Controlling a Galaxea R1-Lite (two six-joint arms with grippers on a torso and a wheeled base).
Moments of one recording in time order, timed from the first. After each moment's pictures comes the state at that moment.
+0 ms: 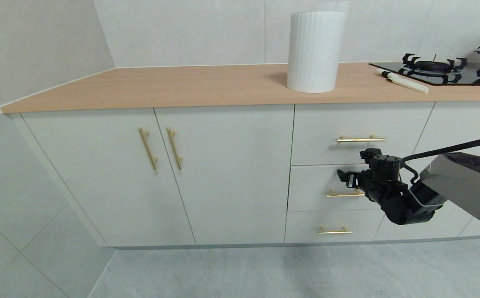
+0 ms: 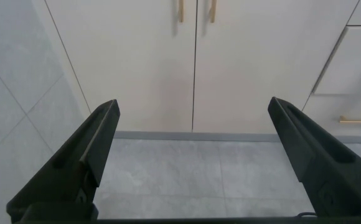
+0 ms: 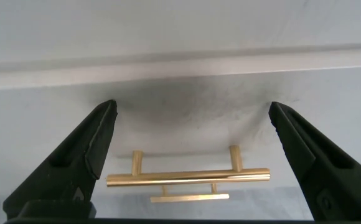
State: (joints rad) left arm 0.00 0.00 0.00 0.00 0.04 -0.01; right arm 0.10 2.47 -1.24 -0.99 -0.15 0.09
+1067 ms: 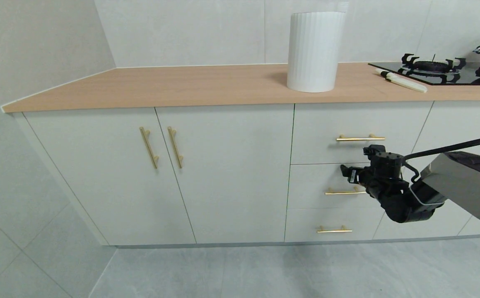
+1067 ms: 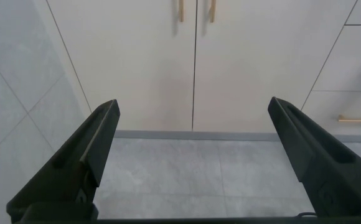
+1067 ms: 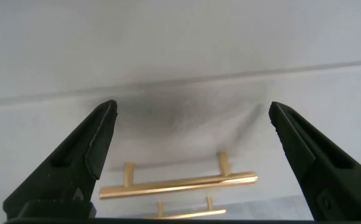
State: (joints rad) left arm 0.00 0.00 0.00 0.00 0.04 -0.01; right arm 0.10 2.46 -1.25 -1.02 -0.20 0.10
